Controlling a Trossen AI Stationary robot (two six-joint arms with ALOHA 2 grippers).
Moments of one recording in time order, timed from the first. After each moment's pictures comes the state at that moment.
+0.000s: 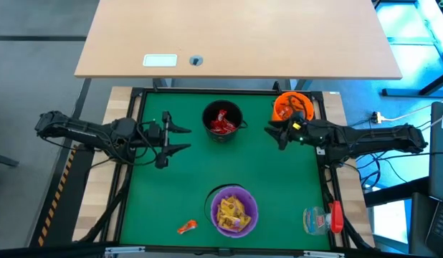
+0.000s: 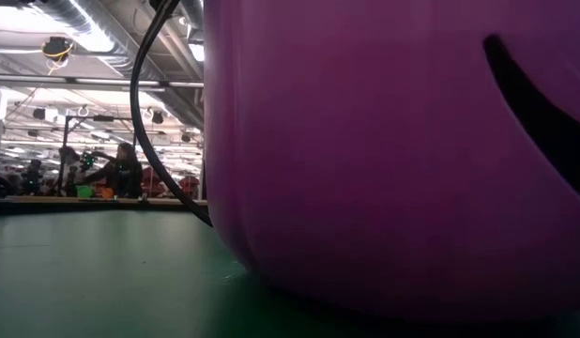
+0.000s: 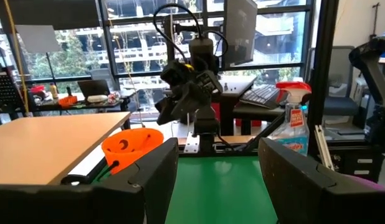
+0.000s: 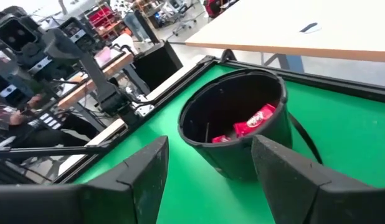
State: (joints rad) left arm -0.13 0.79 0.56 0.31 -0.19 0.05; right arm 0.01 0.77 0.56 -0.03 0.37 0.62
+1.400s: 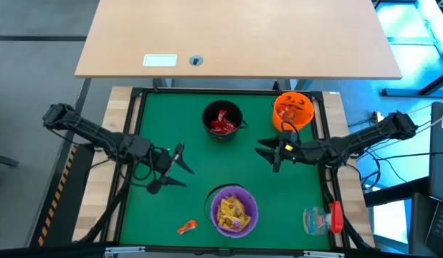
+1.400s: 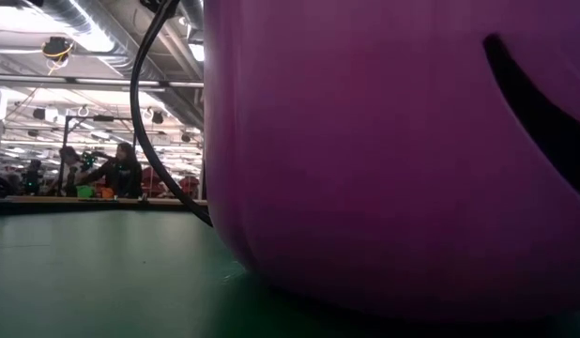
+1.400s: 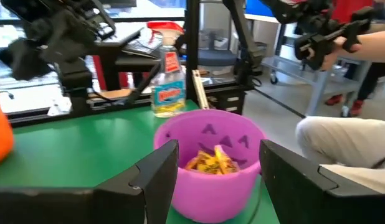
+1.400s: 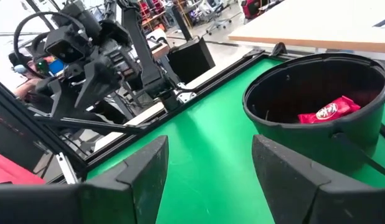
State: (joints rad) left arm -0.32 0.97 0.56 0.27 0.08 -0.04; right arm 0.32 0.98 0.56 0.24 0.55 0.60
